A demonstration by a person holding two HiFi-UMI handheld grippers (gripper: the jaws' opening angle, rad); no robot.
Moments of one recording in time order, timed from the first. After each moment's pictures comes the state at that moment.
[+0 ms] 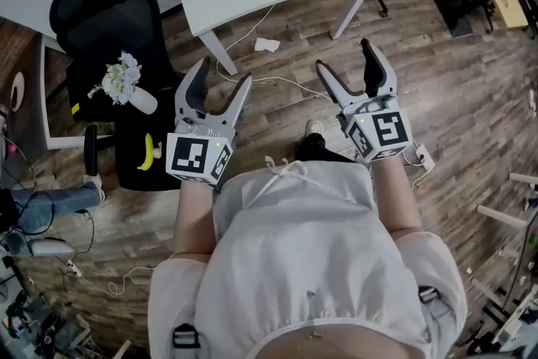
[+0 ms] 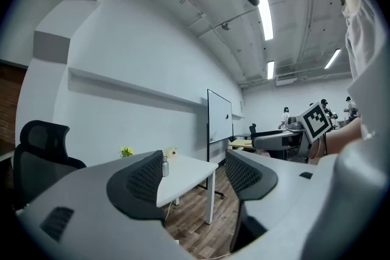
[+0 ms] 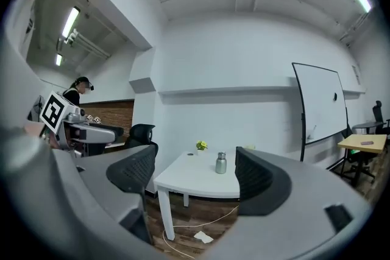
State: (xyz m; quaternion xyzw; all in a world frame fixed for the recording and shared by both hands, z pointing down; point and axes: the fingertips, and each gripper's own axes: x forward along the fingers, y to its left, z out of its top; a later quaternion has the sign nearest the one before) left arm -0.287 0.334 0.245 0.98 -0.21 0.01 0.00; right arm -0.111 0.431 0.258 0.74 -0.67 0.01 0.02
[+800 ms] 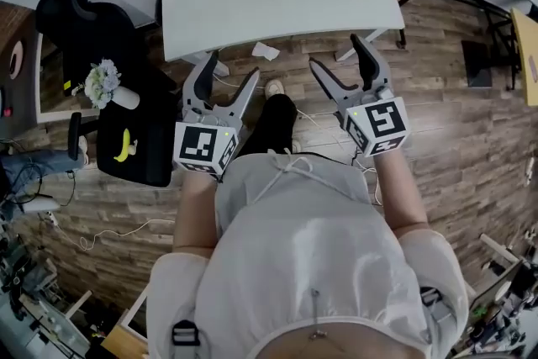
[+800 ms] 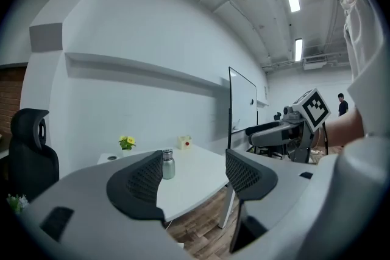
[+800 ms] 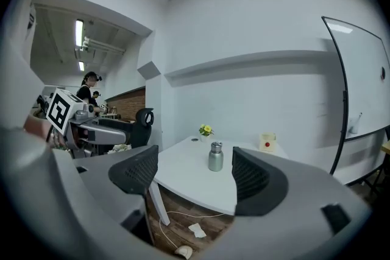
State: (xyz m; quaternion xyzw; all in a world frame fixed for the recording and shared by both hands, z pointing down) left arm -0.070 0.213 0.290 0.95 -0.31 0.07 0.03; right arm 0.092 0.260 0.300 0.62 -0.78 0.08 0.08
